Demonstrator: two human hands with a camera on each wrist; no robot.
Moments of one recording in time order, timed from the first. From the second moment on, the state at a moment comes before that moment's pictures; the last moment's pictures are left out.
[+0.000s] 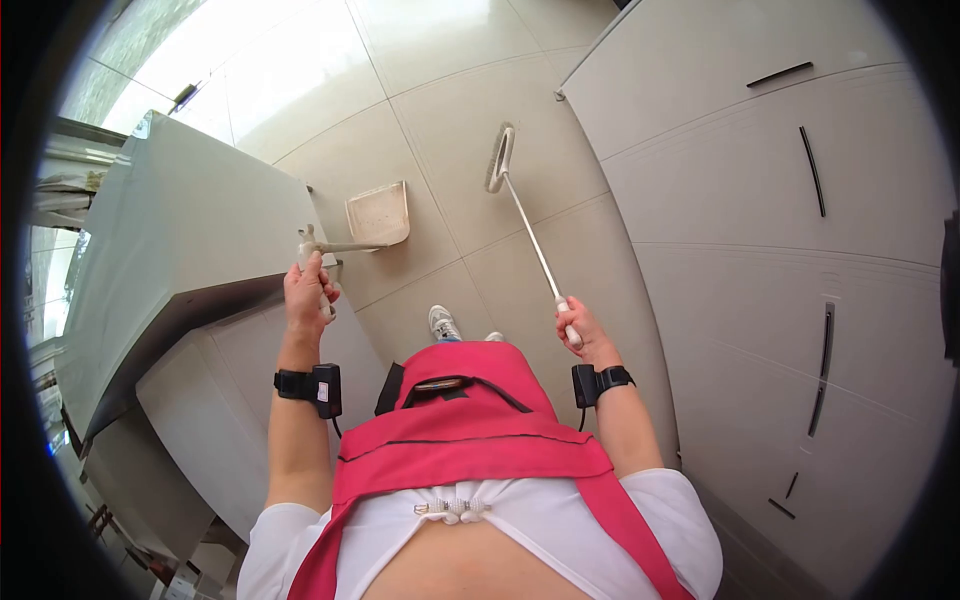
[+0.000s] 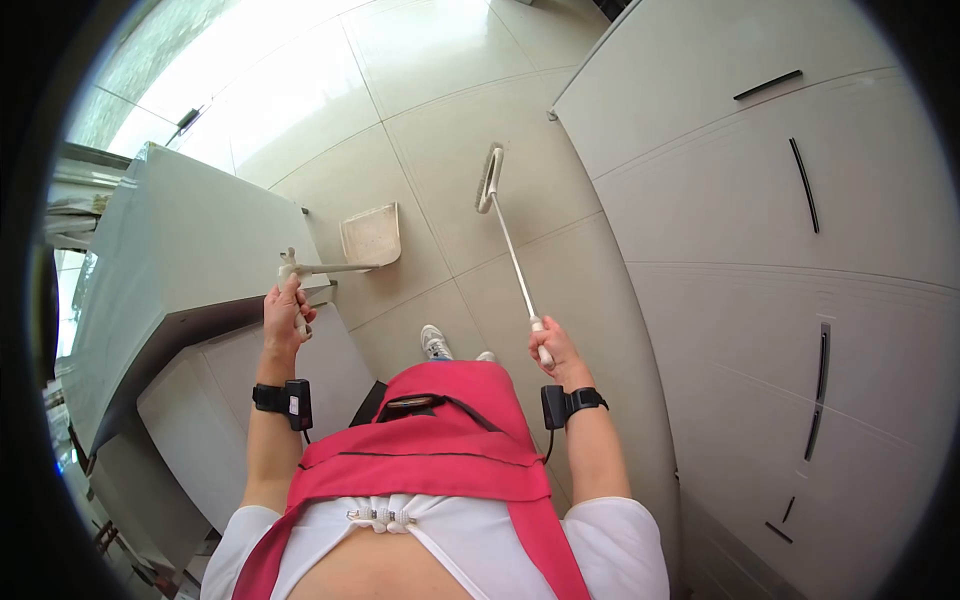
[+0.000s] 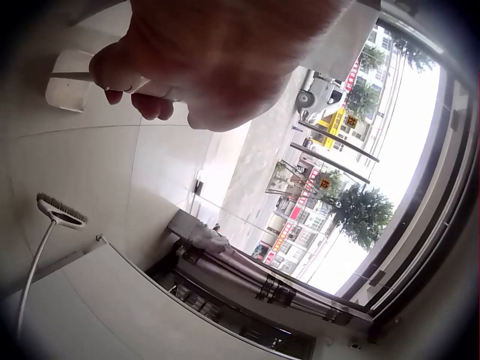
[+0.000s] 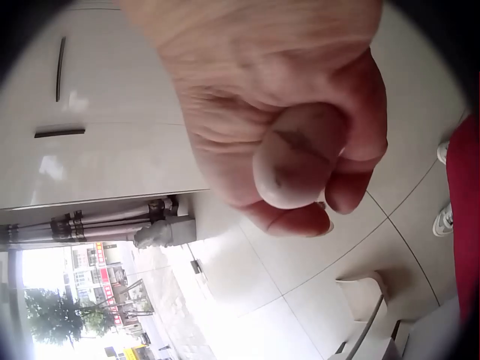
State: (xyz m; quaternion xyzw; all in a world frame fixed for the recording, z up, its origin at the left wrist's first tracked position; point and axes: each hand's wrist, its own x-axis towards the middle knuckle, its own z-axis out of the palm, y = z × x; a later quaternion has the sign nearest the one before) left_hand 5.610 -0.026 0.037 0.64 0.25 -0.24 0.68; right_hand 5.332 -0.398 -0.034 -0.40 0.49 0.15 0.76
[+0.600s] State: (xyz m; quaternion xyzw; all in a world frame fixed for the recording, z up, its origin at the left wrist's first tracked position) left_hand 5.597 -0.052 0.035 0.86 0.21 -0.13 0.45; right_hand 5.124 -0.540 -0.115 -0.20 0.75 -0.06 0.63
